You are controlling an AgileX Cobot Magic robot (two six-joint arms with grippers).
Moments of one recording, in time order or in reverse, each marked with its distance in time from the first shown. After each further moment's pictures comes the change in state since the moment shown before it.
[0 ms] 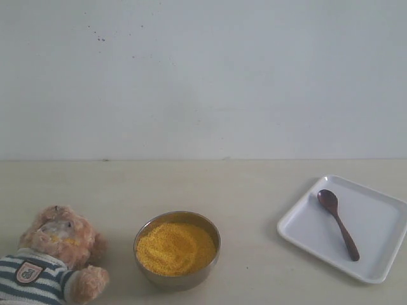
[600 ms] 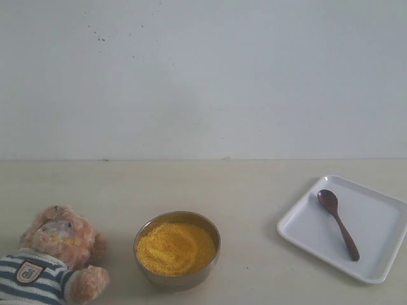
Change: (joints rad) left arm 0.000 -0.106 0.056 -0.020 0.083 -0.119; right arm 0.000 0.000 0.000 0.000 0.000 0.000
